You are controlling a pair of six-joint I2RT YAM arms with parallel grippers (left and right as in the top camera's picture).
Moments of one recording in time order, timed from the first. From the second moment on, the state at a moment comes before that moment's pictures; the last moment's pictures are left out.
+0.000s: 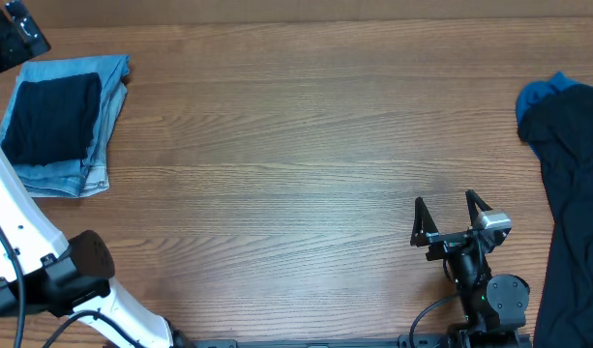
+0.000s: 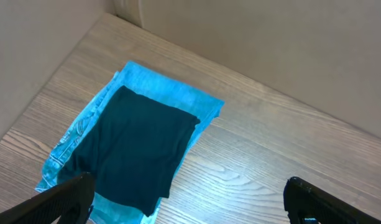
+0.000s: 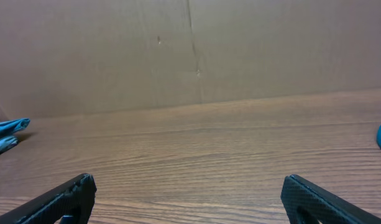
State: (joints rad) left arm 0.45 1.96 2.55 -1.37 0.12 -0.10; right arm 0.06 0.01 0.02 -0.02 -0.12 0.17
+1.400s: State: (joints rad) left arm 0.41 0.65 1.34 -1.13 0.22 -0.18; right arm 0.06 0.01 0.02 -0.02 -0.12 0.17
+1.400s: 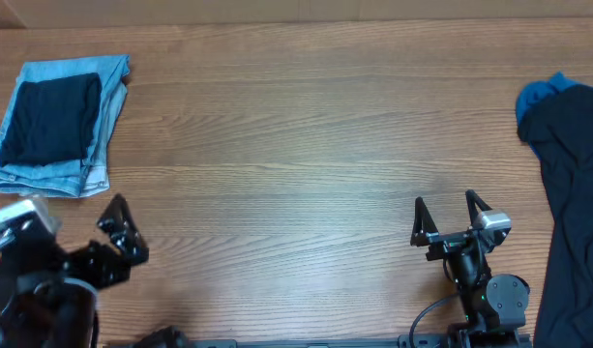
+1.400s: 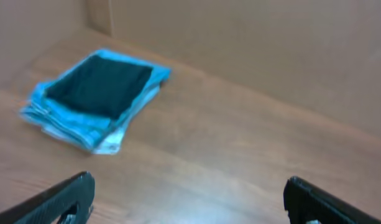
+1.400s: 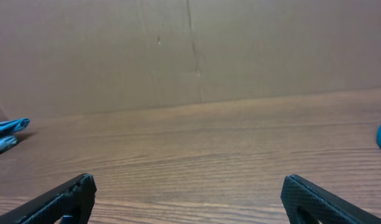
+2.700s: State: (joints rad) left arm 0.10 0.20 0.06 0.06 0.17 -0.20; right arm 0.06 0.01 0.02 -0.02 -0.12 0.17
